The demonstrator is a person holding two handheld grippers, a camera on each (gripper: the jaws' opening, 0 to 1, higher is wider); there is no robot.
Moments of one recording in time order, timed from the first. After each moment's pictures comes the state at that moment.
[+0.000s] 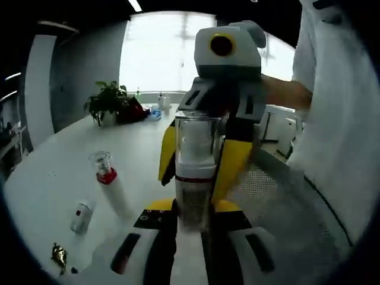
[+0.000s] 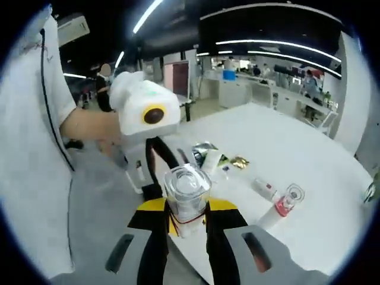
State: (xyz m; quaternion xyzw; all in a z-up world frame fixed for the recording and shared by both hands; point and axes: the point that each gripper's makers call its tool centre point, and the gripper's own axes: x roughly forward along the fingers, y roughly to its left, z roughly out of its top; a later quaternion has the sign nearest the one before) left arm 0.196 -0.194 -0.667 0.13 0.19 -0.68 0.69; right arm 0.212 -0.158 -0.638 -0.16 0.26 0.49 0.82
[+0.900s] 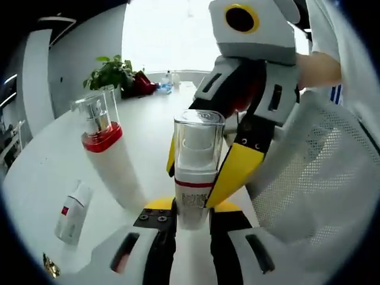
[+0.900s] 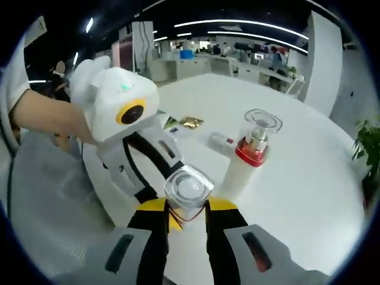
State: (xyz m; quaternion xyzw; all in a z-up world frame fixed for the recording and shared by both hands) left arm 0.274 -0.234 -0.775 0.17 0.22 -0.66 0.70; right arm 0.282 -0.216 -0.738 -0.15 0.32 0.36 0.86
